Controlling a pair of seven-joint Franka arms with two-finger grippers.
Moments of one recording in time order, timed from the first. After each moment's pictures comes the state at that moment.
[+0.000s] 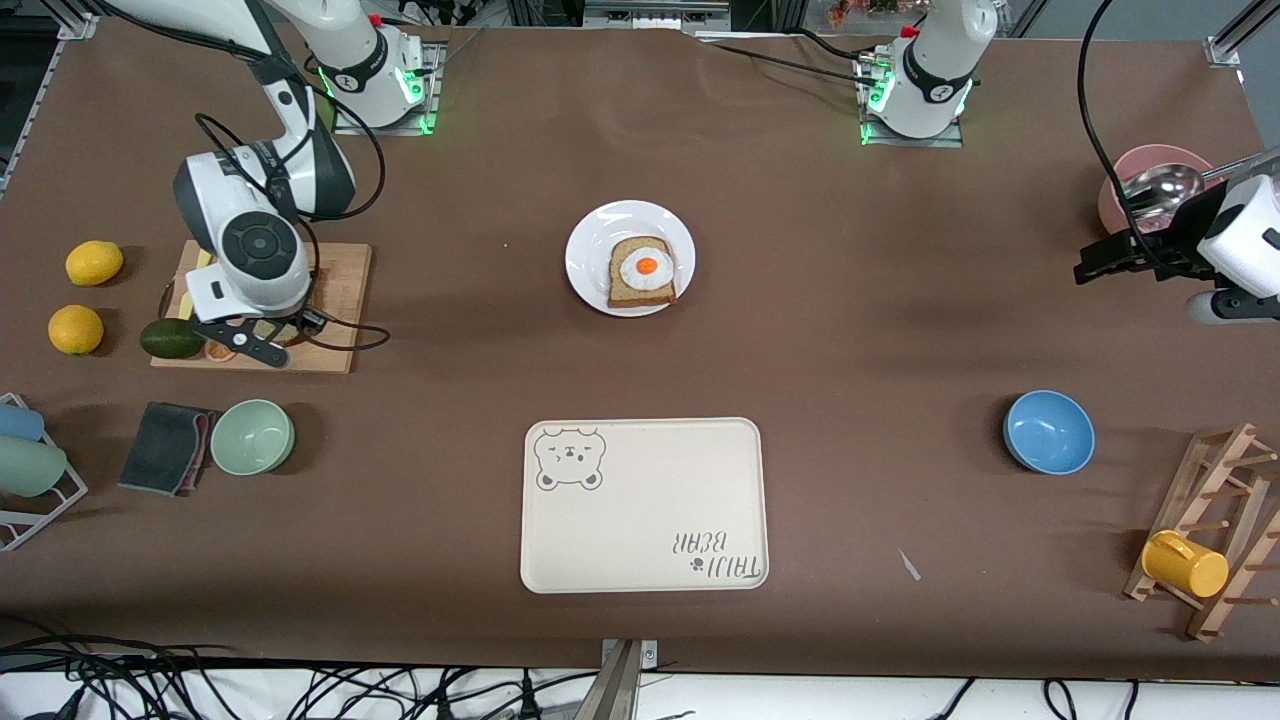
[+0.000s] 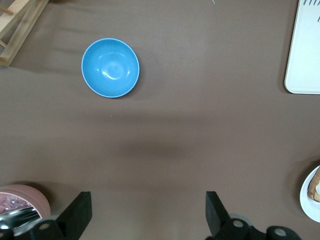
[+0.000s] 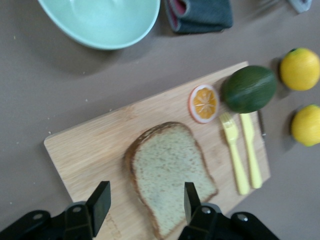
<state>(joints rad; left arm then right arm) 0.01 0.08 0.04 -1.62 -0.04 1.56 -0.03 0.14 0.23 0.00 -2.21 -0.55 2.19 0.90</state>
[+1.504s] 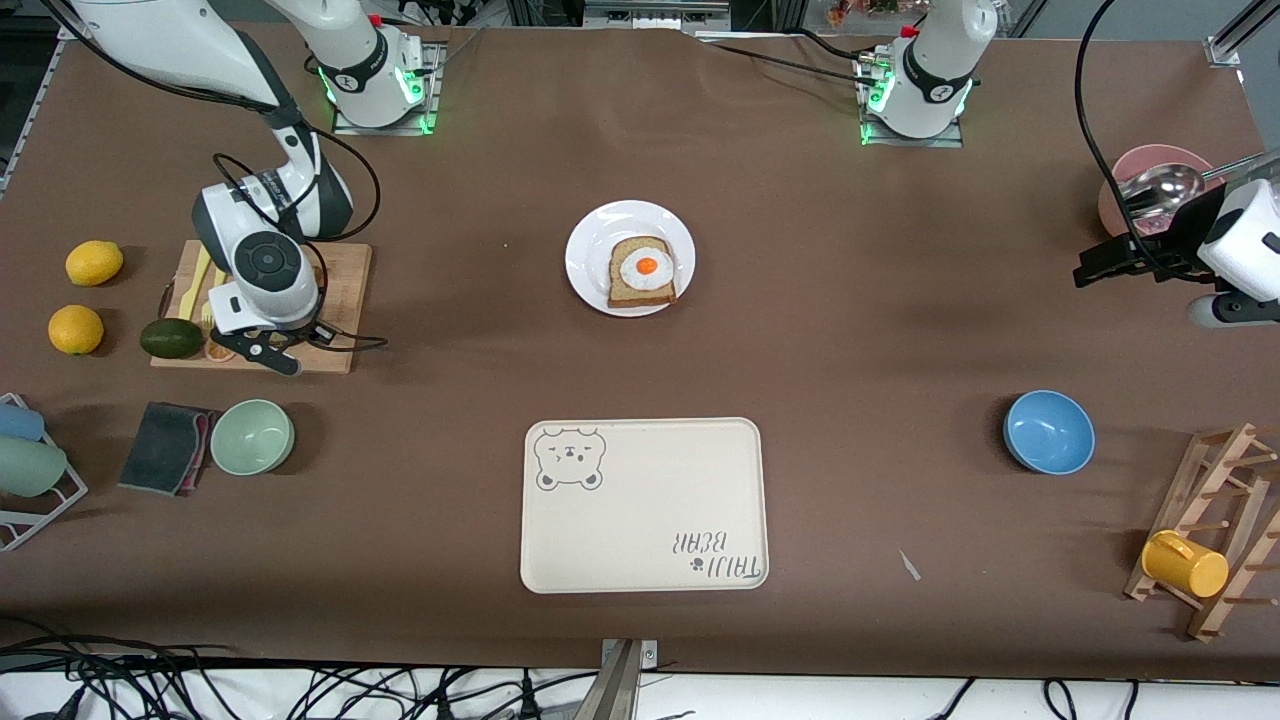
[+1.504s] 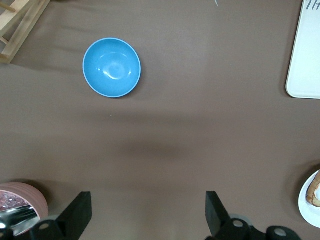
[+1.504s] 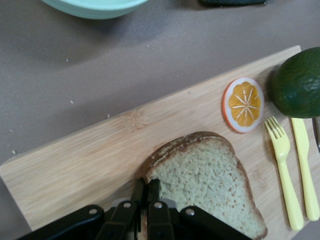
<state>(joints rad) 0.01 0.08 0.04 -1.62 -0.04 1.56 -0.05 0.13 0.35 -0.09 -2.26 -0.60 2.43 0.93</state>
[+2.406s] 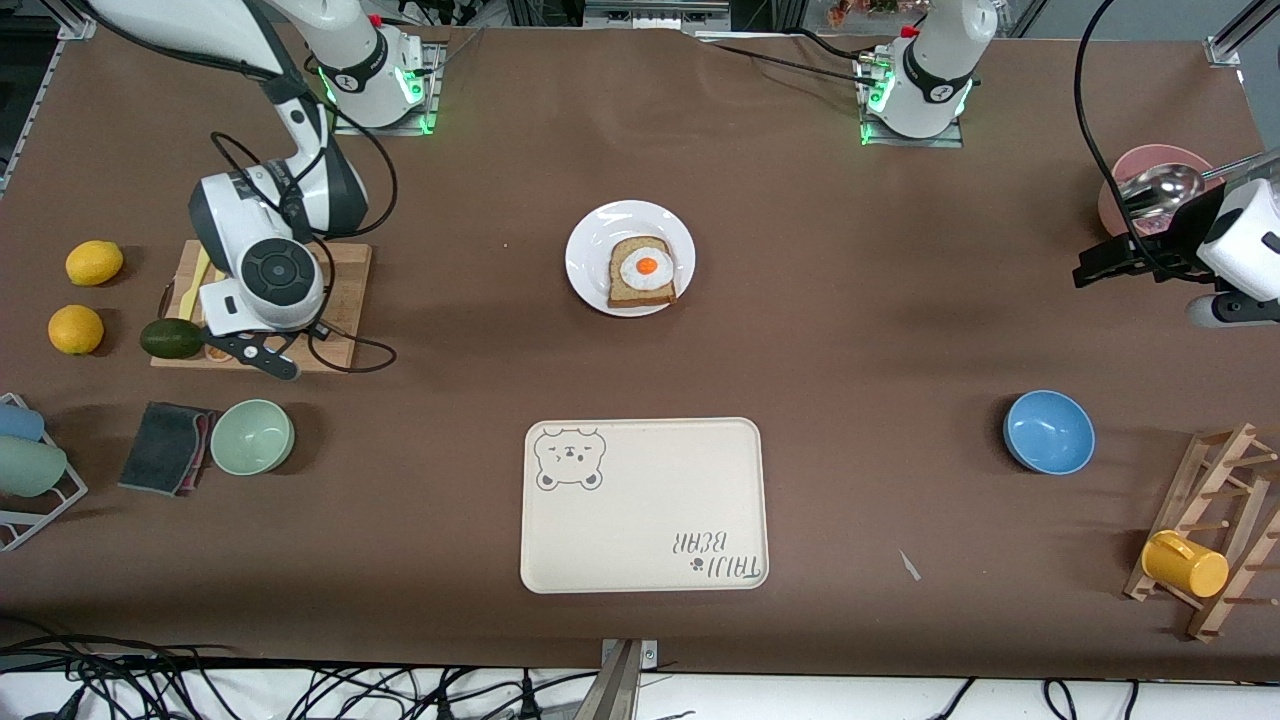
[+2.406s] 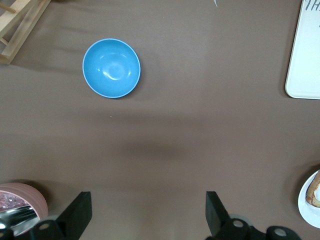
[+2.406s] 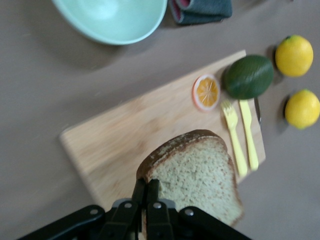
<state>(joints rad) 0.01 0.08 0.03 -1.62 -0.04 1.57 -0.05 0.14 0.29 0.08 -2.03 -0.47 1.94 0.91</state>
